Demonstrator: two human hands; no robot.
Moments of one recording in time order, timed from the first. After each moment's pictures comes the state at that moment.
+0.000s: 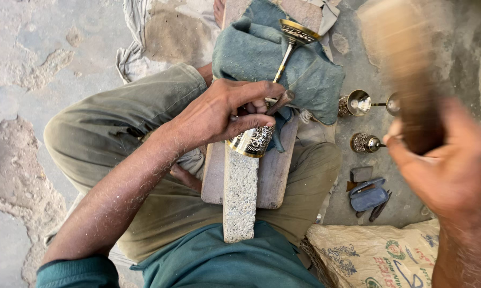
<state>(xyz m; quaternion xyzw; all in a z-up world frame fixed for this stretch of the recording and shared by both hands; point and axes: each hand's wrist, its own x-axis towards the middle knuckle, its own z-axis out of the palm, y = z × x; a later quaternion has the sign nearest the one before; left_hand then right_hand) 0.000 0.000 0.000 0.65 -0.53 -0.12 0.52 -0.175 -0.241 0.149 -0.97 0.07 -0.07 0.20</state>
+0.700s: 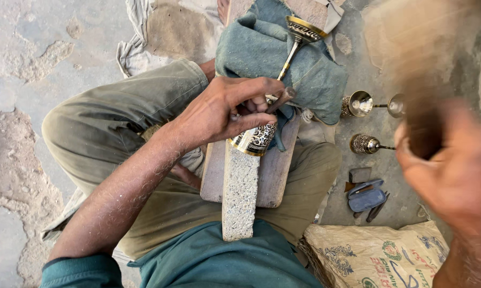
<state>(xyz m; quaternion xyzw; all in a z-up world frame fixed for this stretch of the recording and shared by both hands) -0.006 0.006 0.001 0.65 -0.51 -0.12 0.55 -0.187 -0.254 0.143 -0.97 0.13 -0.02 0.20</state>
